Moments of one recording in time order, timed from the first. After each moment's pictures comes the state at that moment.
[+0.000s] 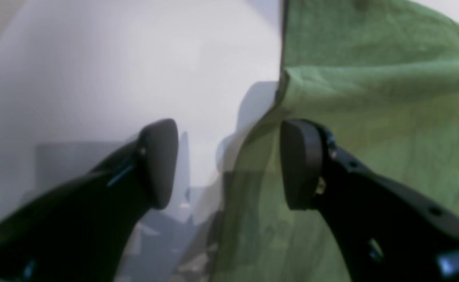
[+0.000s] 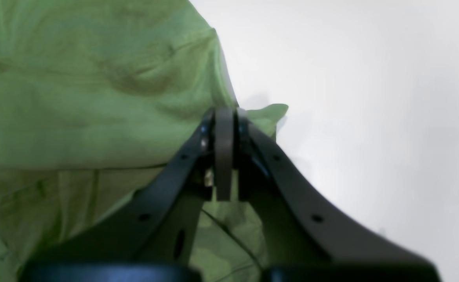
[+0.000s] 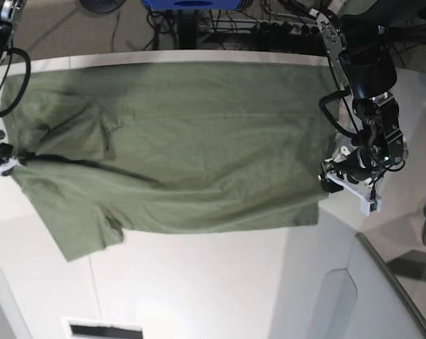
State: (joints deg) left arm -12.6 -10.8 -27.9 57.7 -6.3 -21.4 35.9; right arm 2.7 20.4 23.6 64.7 17.8 16.3 -37.5
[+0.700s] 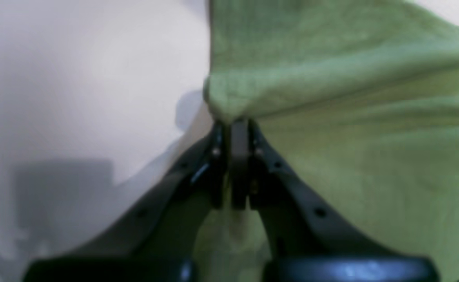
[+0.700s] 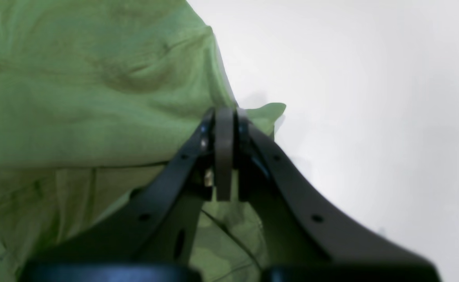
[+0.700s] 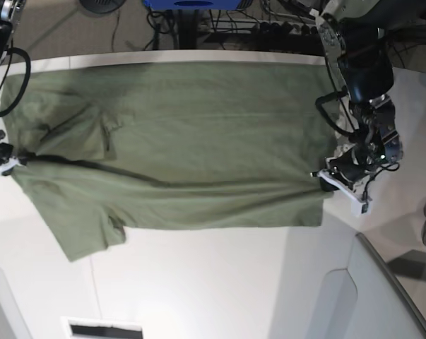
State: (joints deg) left arm -12.3 -10.6 -27.7 56.6 -6.6 -28.2 33.4; right arm 2.7 20.4 23.5 64.7 17.8 16.3 -37.5
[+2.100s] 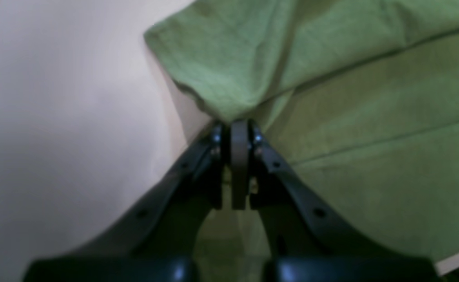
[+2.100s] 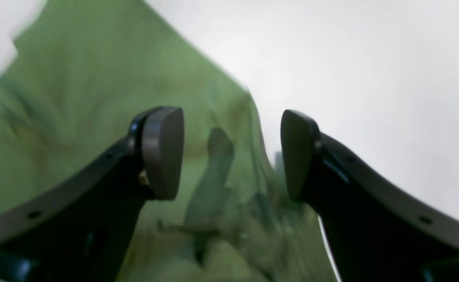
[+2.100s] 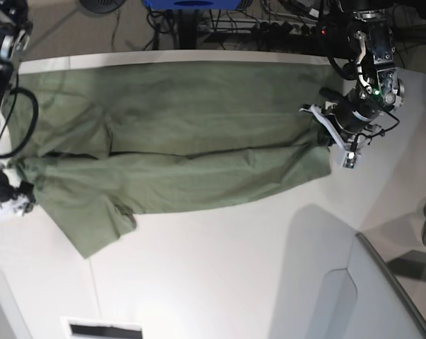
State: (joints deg) left arm 13.2 -10.6 -18.3 90.9 -6.0 -28.5 39.1; right arm 16.7 19.9 20.3 54.6 17.9 16.3 -42.2
